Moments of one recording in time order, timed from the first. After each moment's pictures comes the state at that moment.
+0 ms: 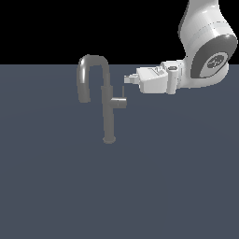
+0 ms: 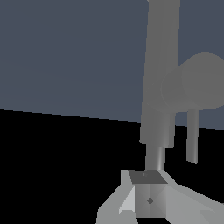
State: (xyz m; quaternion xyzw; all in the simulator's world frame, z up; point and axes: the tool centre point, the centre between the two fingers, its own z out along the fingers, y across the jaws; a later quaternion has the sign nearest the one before) arm 0.020 -0.024 0.241 -0.53 0.52 0.44 0.51
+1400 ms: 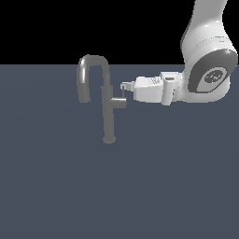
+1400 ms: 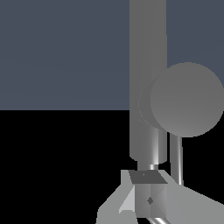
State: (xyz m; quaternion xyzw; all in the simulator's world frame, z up) arm 0.003 -0.014 0.223 -0.46 0.54 0.46 0.54
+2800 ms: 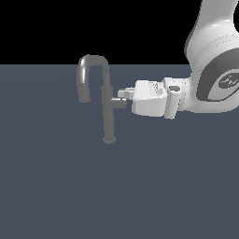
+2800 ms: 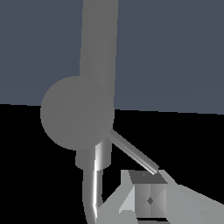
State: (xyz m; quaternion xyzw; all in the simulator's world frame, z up) arm -0.054 -0.005 0.214 -0.47 0.53 0.45 0.55
